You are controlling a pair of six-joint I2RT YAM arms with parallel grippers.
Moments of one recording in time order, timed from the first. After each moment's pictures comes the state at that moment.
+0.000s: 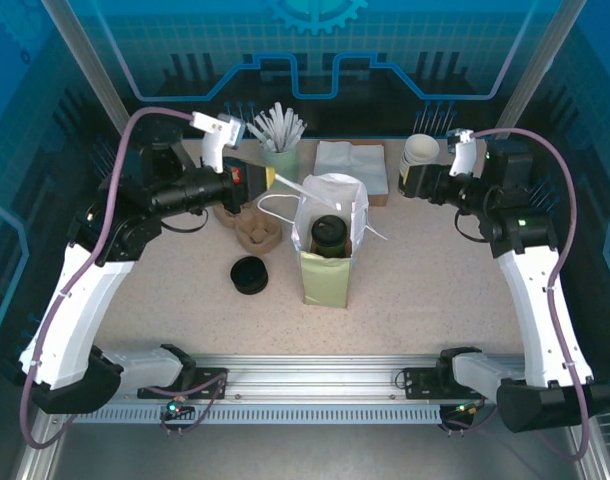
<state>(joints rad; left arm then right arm) -0.52 1.23 1.82 -0.94 0.39 -0.35 0.06 1.13 1.38 -0.71 -0.49 0.27</state>
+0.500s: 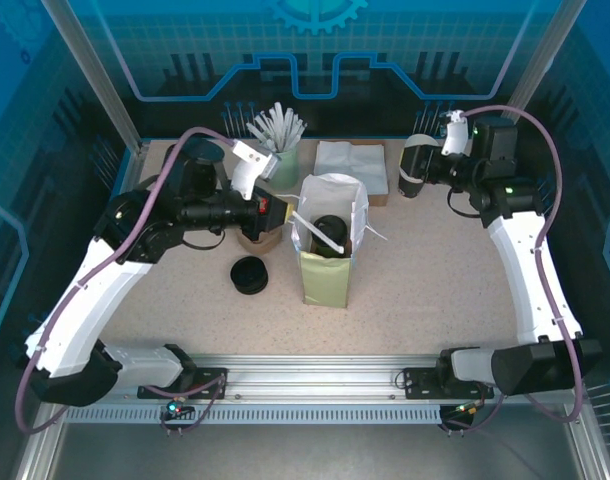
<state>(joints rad) -0.66 1.27 1.77 -1.06 0.33 -0.27 0.06 1.31 1.49 -0.69 -0.45 0.27</state>
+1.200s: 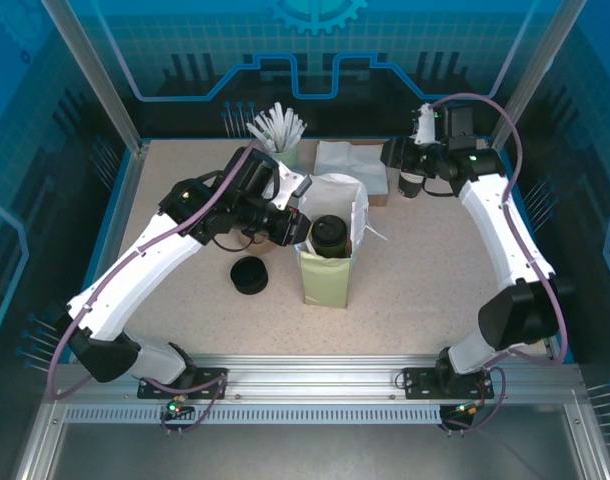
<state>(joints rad) -0.69 1.43 1.69 -1.11 0.29 -0.29 0.16 1.58 1.65 -0.75 -0.30 0.35</state>
